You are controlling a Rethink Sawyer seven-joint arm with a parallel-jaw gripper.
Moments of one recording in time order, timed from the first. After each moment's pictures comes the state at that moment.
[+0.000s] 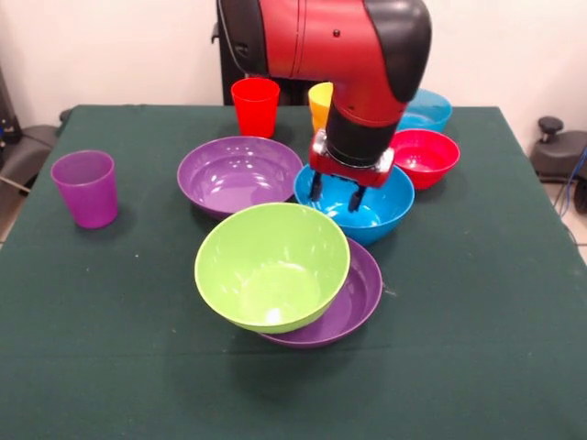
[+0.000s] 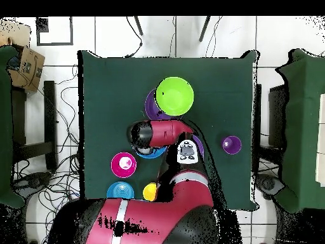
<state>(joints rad) -0.13 -0.38 -0.02 1.53 -0.21 0.62 2.07</state>
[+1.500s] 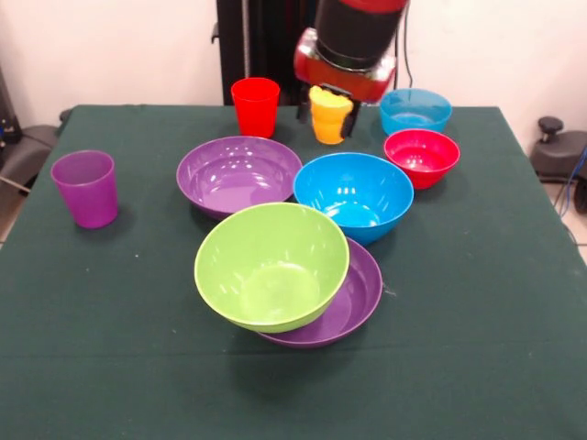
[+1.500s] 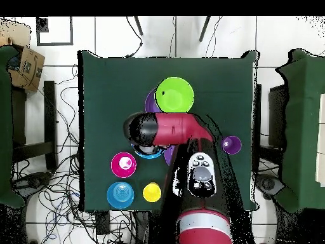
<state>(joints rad) -0.17 -0.66 -0.01 1.60 -0.21 0.85 2.07</state>
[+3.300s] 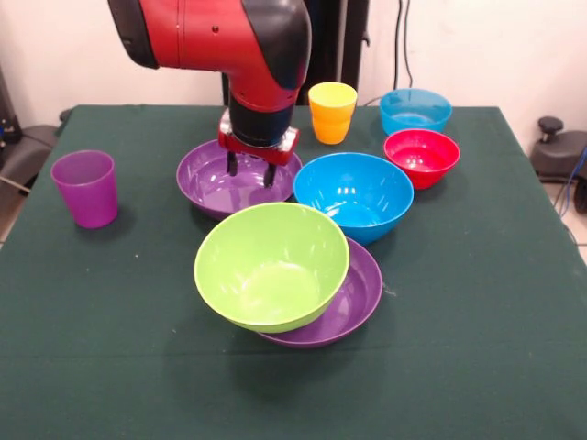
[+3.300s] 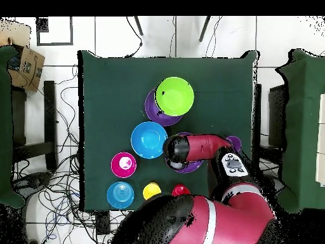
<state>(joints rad) -0.41 -0.41 0.08 1.63 -0.49 0.64 2.07</state>
